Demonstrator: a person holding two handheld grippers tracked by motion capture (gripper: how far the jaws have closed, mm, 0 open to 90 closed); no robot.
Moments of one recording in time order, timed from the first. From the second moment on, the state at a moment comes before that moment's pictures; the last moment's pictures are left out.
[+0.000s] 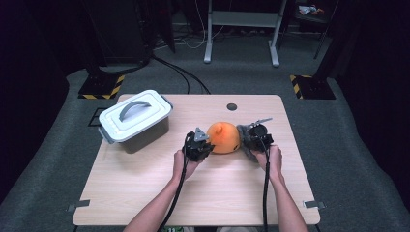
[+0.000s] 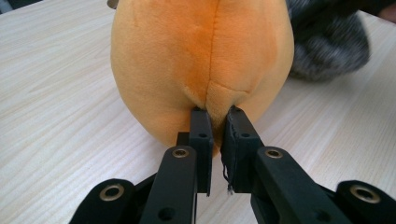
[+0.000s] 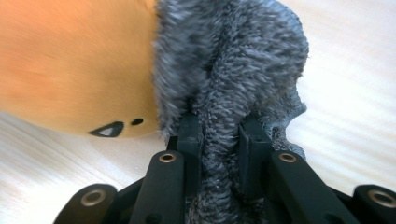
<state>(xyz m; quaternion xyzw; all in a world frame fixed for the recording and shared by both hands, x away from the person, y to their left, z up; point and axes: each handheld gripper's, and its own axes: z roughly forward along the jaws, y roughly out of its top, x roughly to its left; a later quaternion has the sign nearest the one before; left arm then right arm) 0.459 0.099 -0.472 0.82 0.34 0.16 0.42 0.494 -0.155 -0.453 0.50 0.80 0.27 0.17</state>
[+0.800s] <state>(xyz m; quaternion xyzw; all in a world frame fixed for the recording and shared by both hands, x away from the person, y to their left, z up) 0.458 0.104 -0.480 0.81 0.35 0.15 0.44 0.498 -0.129 -0.430 0.47 0.81 0.30 0.19</state>
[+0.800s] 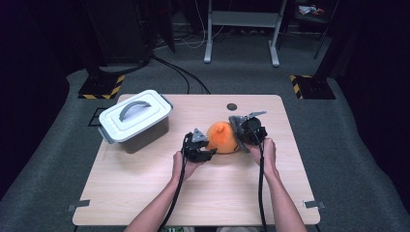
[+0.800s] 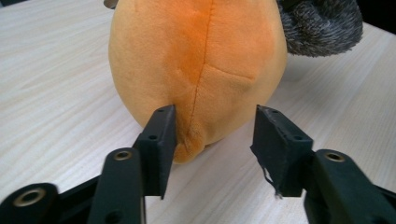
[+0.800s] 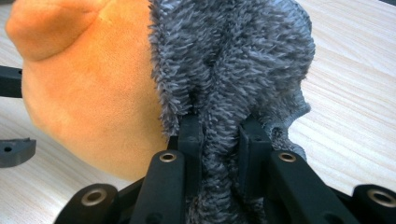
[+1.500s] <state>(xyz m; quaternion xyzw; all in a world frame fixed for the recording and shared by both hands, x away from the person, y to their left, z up) 0.465 0.106 -0.492 0.80 0.37 0.14 0.45 0.497 -0.137 -0.433 0.48 0.80 0.30 0.19</state>
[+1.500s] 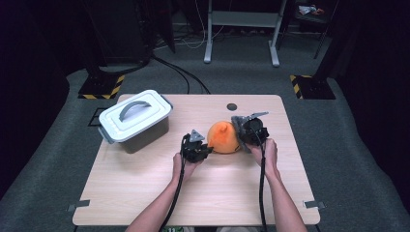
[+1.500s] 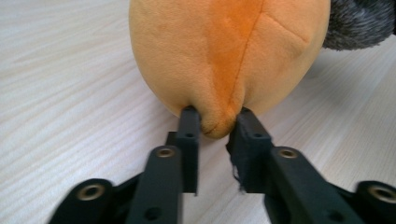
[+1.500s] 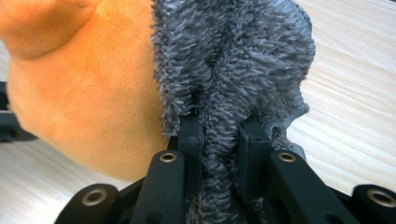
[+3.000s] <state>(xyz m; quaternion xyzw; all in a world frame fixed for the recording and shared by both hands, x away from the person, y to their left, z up) 0.459 0.076 -0.456 0.82 0.32 0.21 0.43 0.478 -0.125 -0.399 0.46 0.81 0.30 0.22</state>
